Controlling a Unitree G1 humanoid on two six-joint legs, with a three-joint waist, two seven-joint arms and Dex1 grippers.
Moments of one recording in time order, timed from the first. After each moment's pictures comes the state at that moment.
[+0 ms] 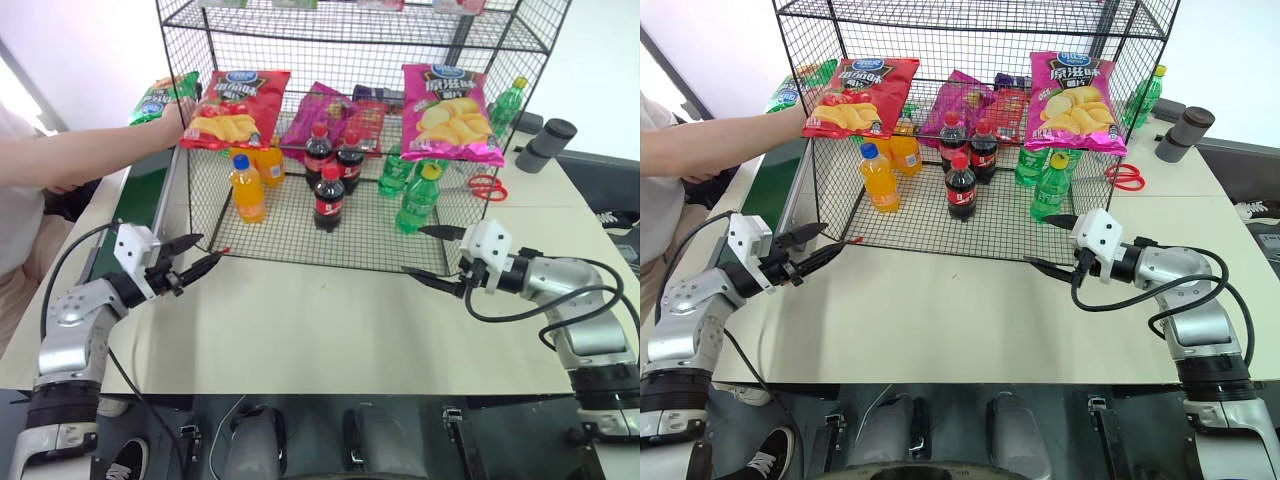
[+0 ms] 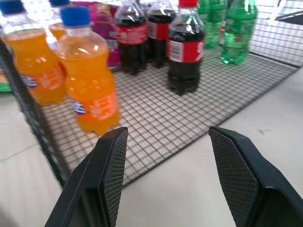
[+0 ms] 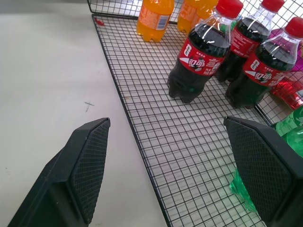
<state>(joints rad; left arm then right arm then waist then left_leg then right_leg) -0.22 0.63 0.24 0.20 -0.42 0.04 -0.95 -0.29 -0.72 -0.05 0.03 0.26 0.02 1.03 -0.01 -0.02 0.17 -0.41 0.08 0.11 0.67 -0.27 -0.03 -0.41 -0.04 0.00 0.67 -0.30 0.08</state>
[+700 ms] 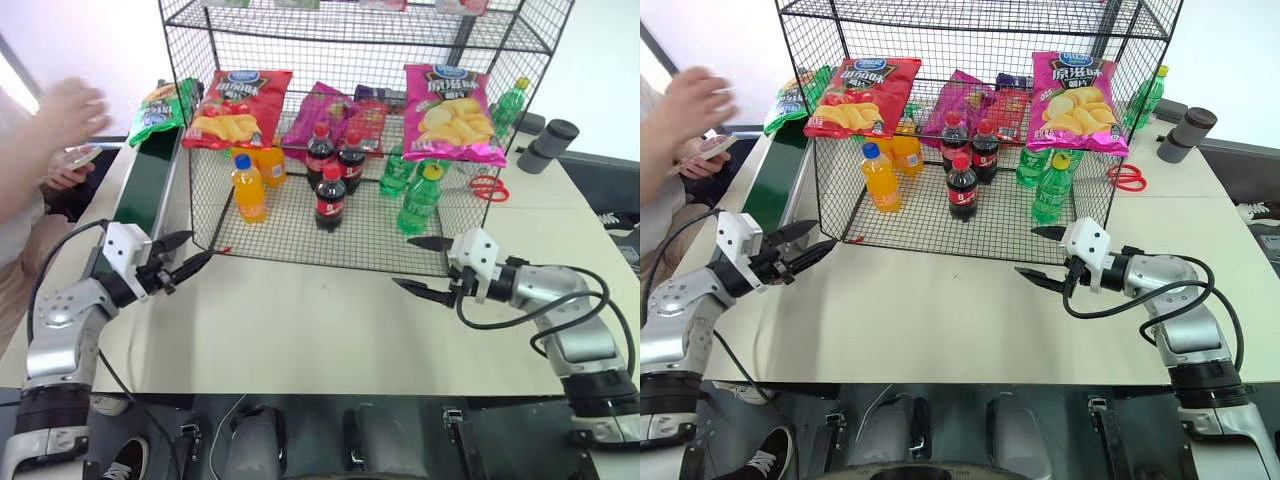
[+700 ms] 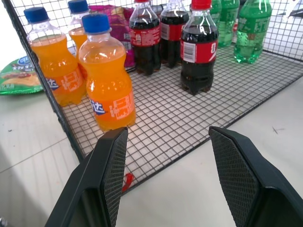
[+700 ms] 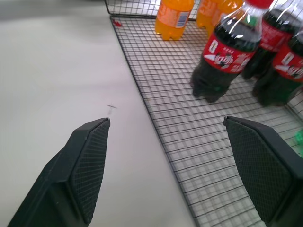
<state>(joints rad) -0.18 0.65 0.26 0.15 -0.42 0.05 -0.95 -0.25 -0.70 -0.02 -0.03 0.31 0.14 1.03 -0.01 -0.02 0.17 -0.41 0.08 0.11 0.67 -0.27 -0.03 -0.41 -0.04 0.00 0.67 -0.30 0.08</state>
